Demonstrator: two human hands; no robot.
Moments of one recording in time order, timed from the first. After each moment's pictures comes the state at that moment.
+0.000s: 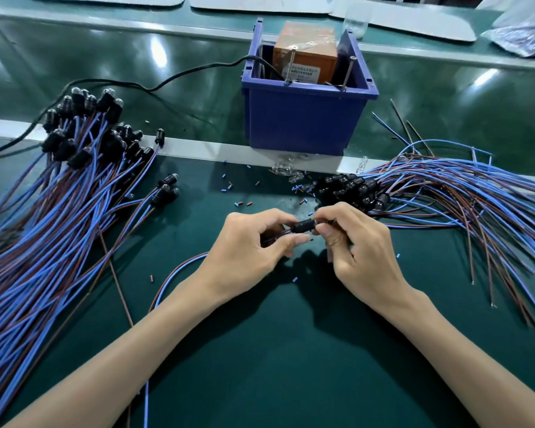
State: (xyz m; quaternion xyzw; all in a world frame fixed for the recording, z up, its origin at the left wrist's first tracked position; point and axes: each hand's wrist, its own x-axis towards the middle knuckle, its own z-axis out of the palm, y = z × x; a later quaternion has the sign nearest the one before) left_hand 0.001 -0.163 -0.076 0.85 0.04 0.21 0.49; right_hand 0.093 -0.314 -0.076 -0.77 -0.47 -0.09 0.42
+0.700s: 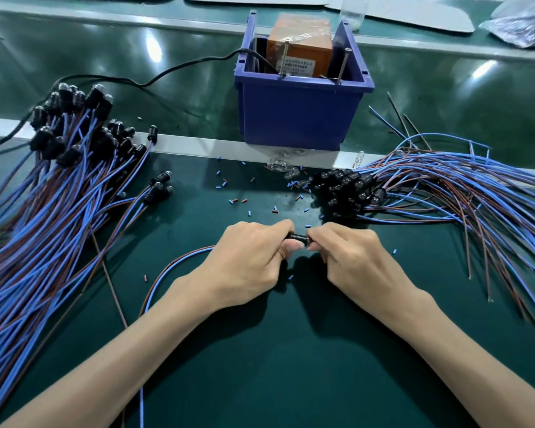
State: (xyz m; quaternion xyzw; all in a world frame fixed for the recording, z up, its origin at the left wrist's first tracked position) left_hand 0.001 -0.164 -0.073 0.96 -0.01 0.09 0.26; right_hand 0.091 -0.322 -0.078 -0.78 -0.55 -0.12 0.27
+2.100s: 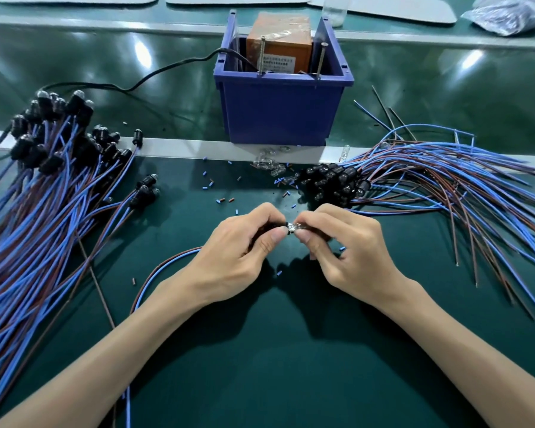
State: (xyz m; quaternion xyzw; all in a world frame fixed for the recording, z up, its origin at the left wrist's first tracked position) left_hand -0.002 -0.164 -0.067 0.89 -0.03 0.12 0.45; right_hand 0.092 -0.325 -0.074 -0.73 -0.52 -0.11 0.43
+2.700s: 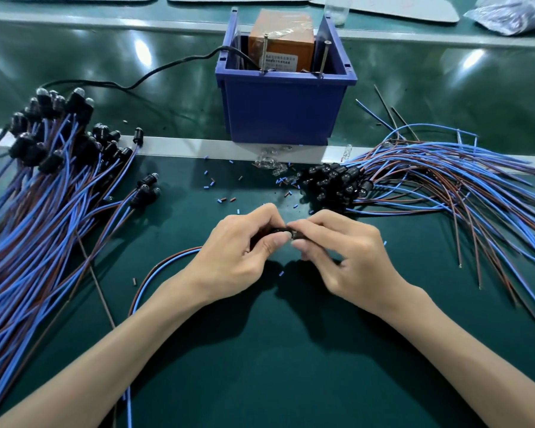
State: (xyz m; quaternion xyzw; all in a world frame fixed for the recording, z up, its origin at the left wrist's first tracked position) left_hand -0.001 -0.164 -0.067 0.88 0.00 0.10 0.46; right_hand 0.084 -0.325 -0.074 -0.72 -0.54 -0.07 0.42
